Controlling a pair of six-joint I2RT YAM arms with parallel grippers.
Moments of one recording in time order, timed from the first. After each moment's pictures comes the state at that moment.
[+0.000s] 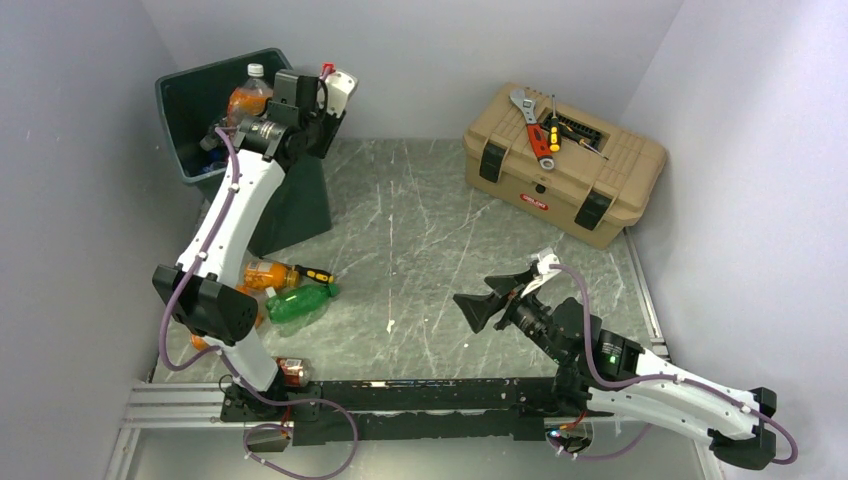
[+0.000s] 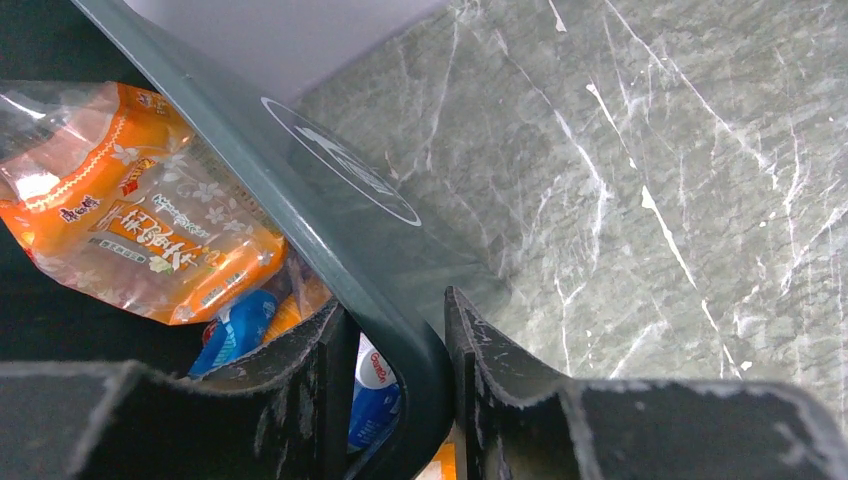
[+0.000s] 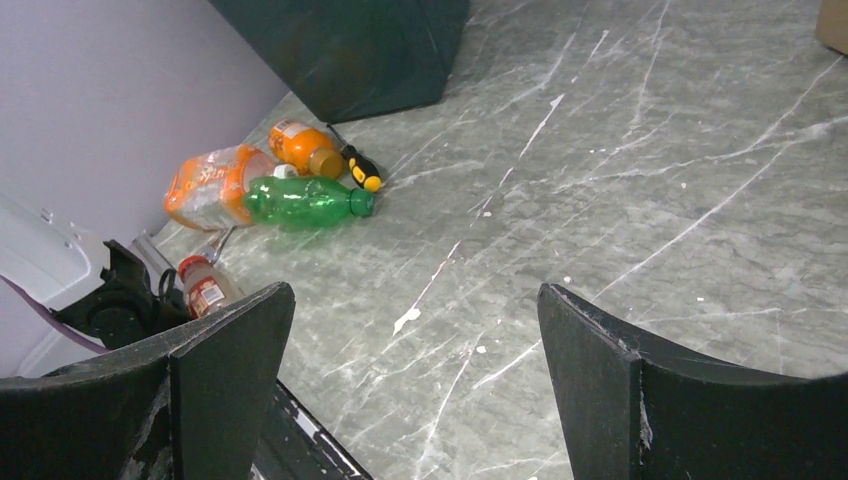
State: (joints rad) left arm -0.32 1.70 1.96 -0.85 -0.15 0.31; right arm 1.14 0.40 0.44 -0.12 0.44 0.45
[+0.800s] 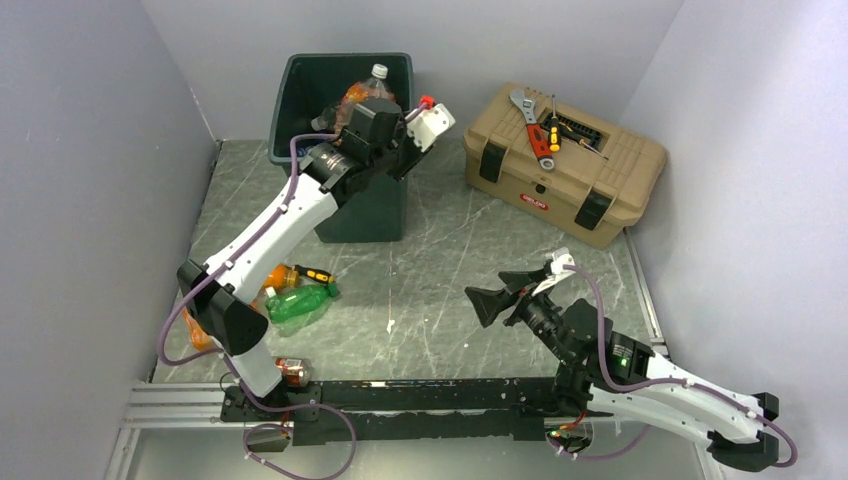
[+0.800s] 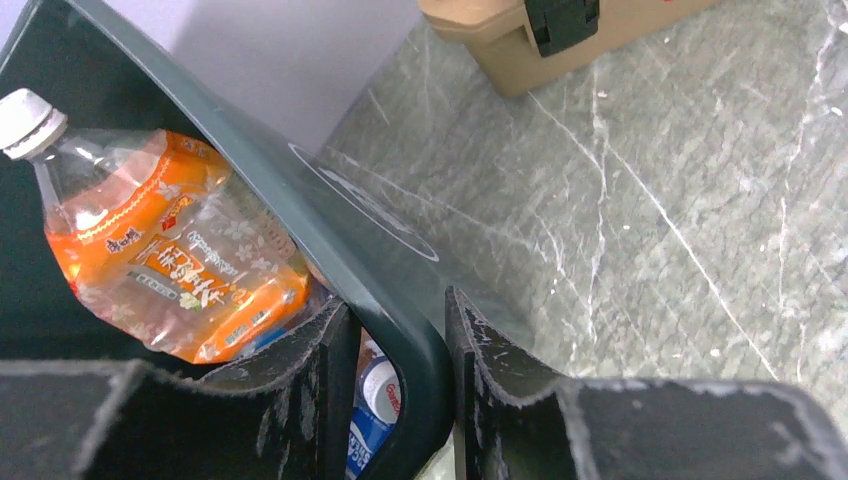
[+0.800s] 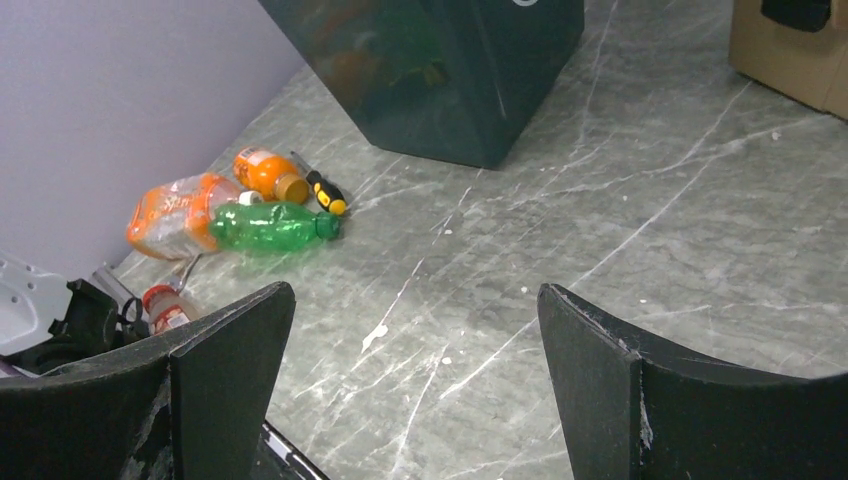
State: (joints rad) left arm -0.66 1.69 1.87 -0.63 -0.05 0.42; right arm 1.14 0.35 0.47 -0.19 0.53 0.42
